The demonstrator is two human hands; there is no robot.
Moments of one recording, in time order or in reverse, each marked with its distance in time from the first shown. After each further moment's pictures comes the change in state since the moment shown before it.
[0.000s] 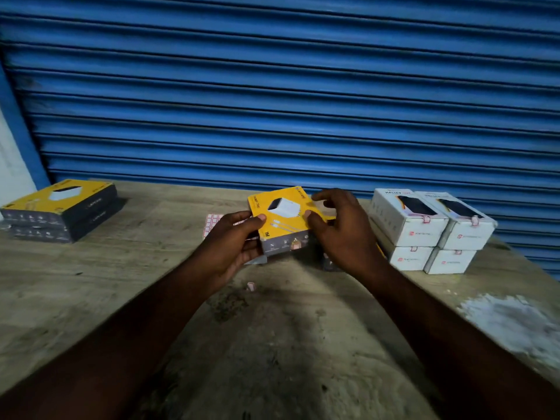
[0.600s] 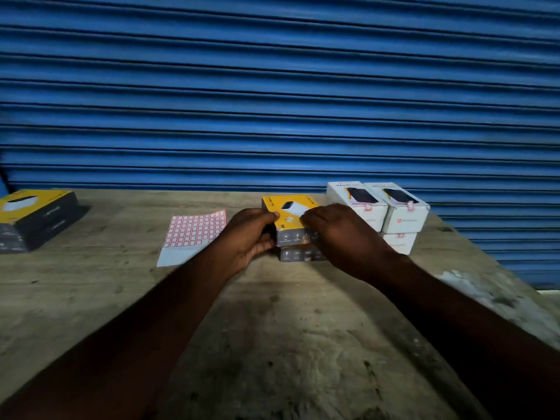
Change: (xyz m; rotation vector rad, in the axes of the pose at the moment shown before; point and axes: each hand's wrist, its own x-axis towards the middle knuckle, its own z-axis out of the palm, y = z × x) left_hand 0.020 -0.027 0.084 0.123 -0.076 -0.086; right_hand -0.021 0.038 -0.087 -0.871 -0.379 -0.489
